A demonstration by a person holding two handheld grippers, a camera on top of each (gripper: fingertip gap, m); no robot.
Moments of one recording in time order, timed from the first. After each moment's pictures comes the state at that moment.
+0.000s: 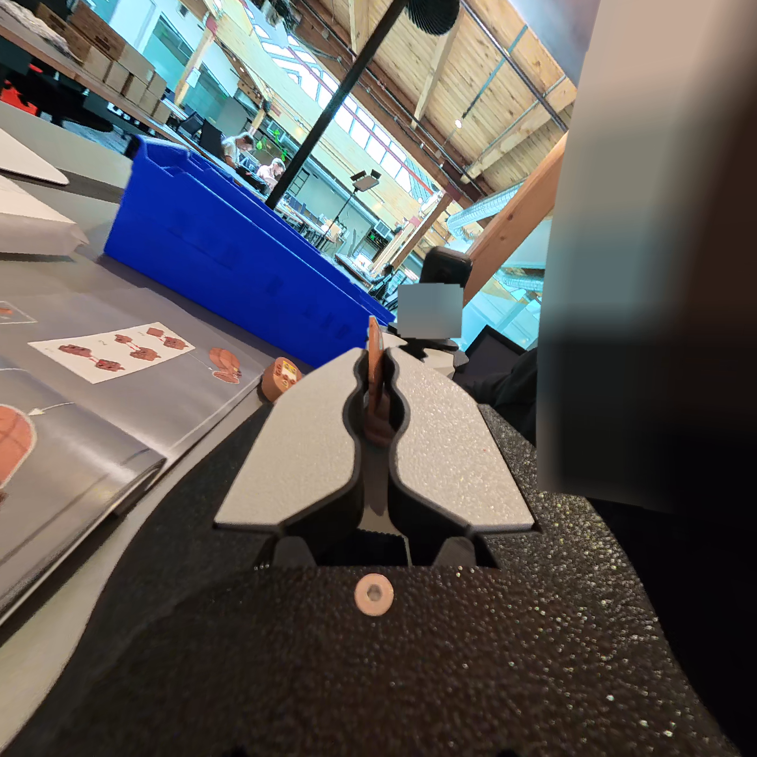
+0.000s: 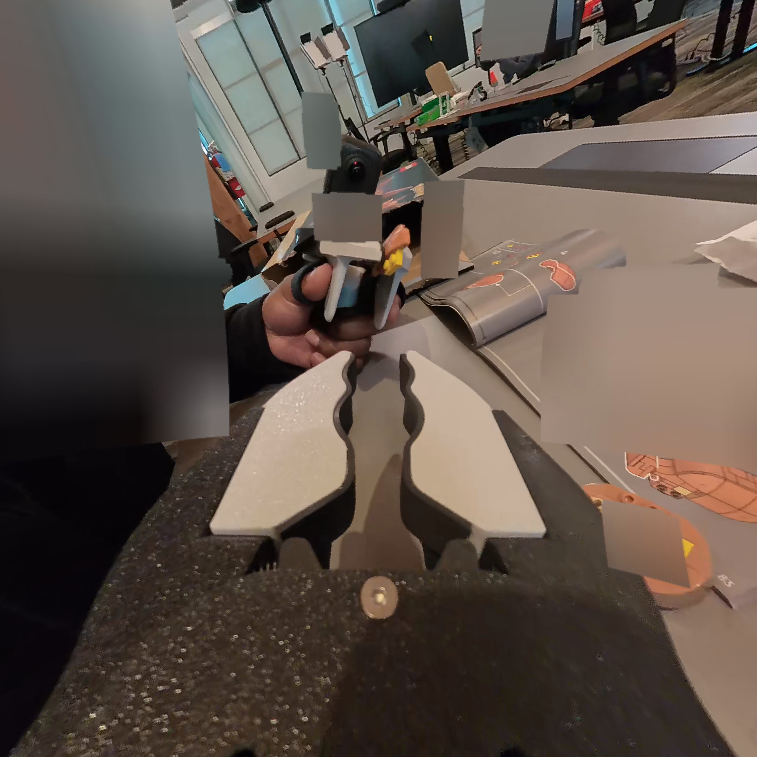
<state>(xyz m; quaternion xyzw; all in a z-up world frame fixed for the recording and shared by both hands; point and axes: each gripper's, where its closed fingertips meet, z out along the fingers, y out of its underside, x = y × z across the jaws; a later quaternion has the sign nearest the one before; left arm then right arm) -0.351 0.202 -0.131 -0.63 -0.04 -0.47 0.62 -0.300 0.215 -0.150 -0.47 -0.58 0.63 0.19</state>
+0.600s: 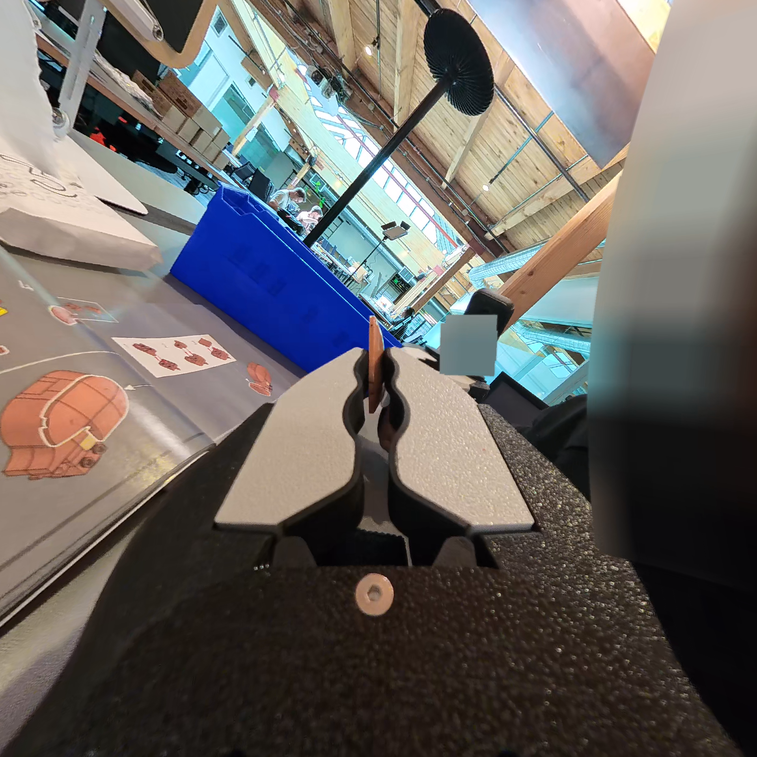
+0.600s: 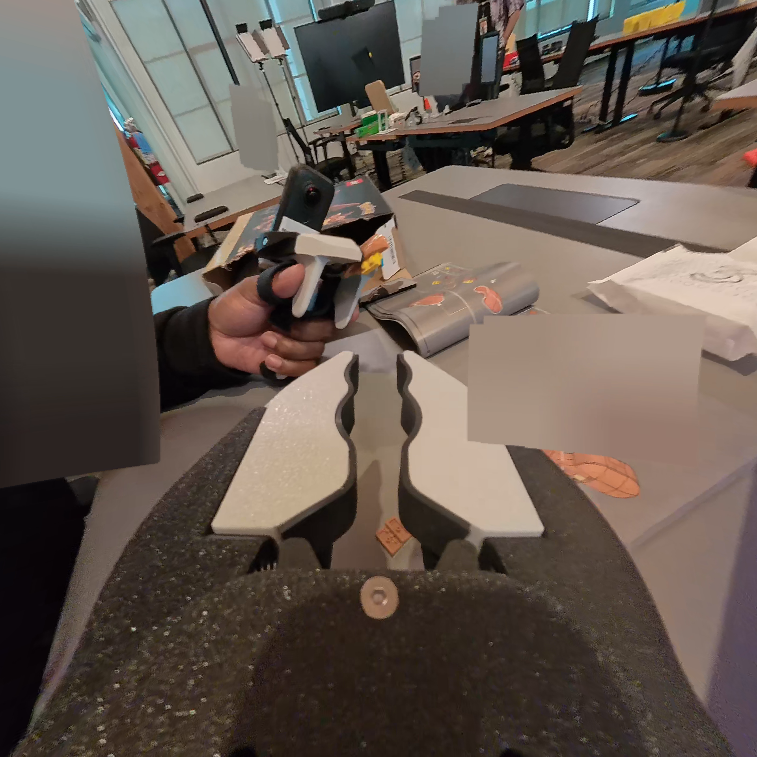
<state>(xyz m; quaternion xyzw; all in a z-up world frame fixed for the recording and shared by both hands) -0.378 0.201 -0.131 -0.61 -0.11 -0.46 0.64 -0.301 0.237 -0.139 -0.49 -0.59 0.59 0.28</state>
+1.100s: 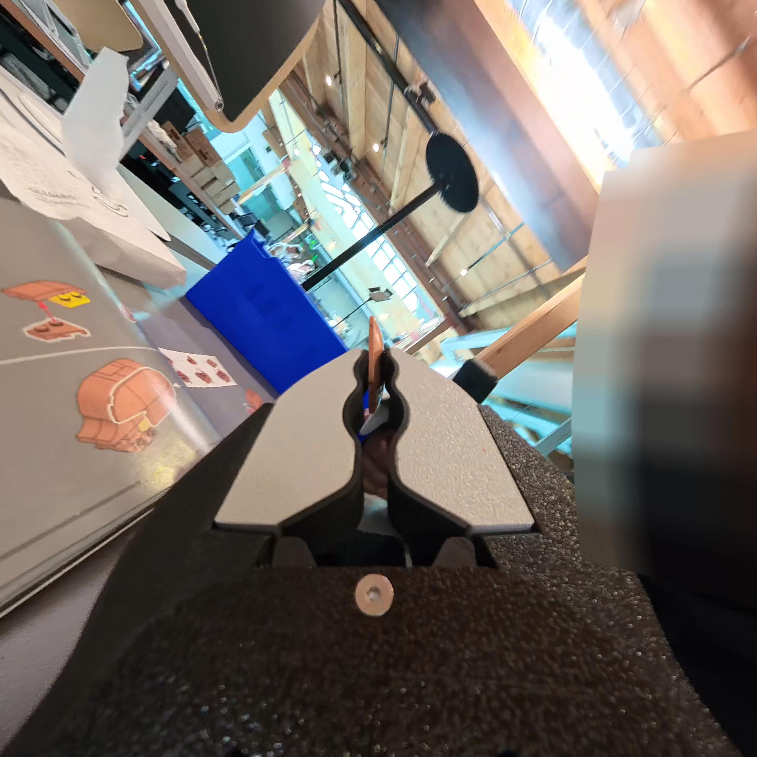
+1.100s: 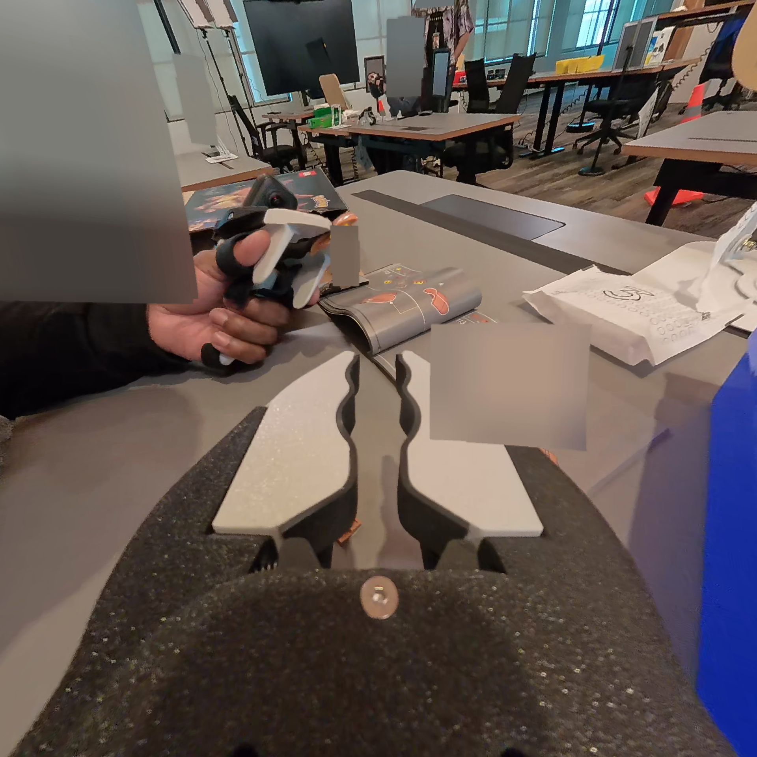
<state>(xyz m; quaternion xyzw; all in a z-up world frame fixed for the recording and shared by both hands) -0.408 0.199 -0.128 -0.54 -0.20 -0.50 0.65 -0.302 0.257 -0.144 -0.49 -0.60 0.54 0.35</state>
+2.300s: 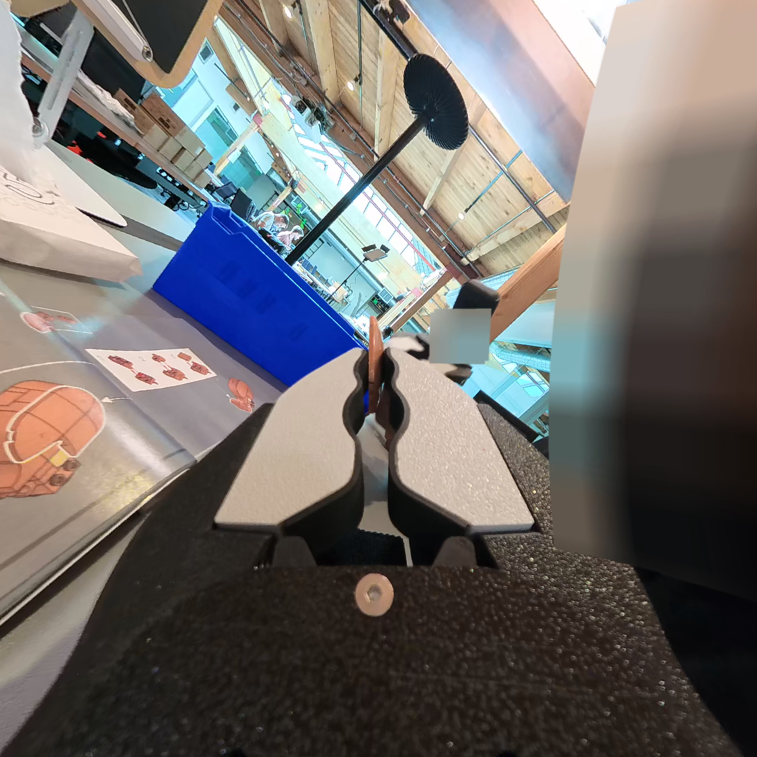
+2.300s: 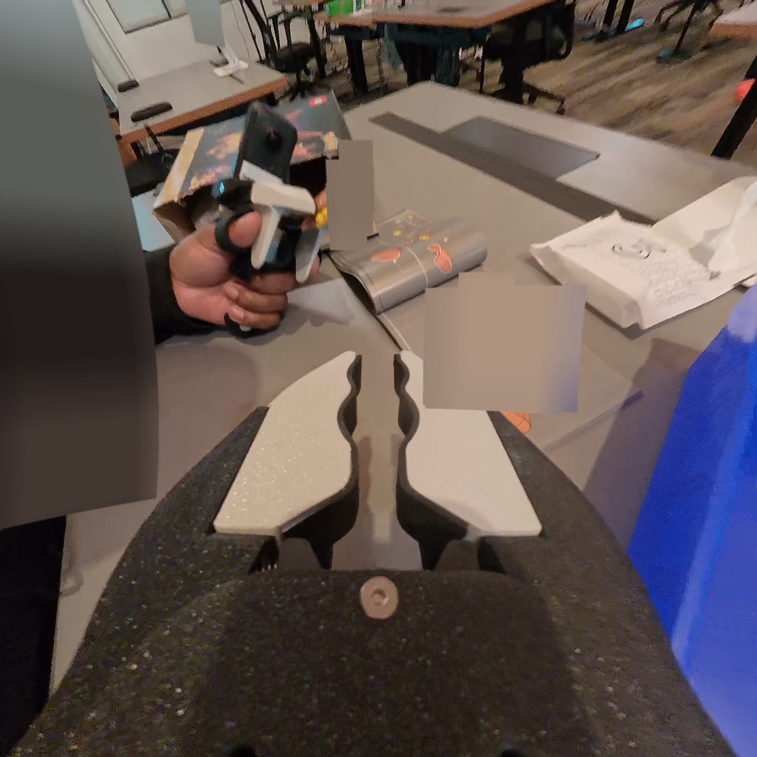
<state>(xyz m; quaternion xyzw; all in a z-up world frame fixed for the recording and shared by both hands) -0.378 0.203 -0.124 -0.58 -0.12 -0.48 0.65 -0.281 0.276 -0.133 -0.51 -0.65 0.50 0.27</state>
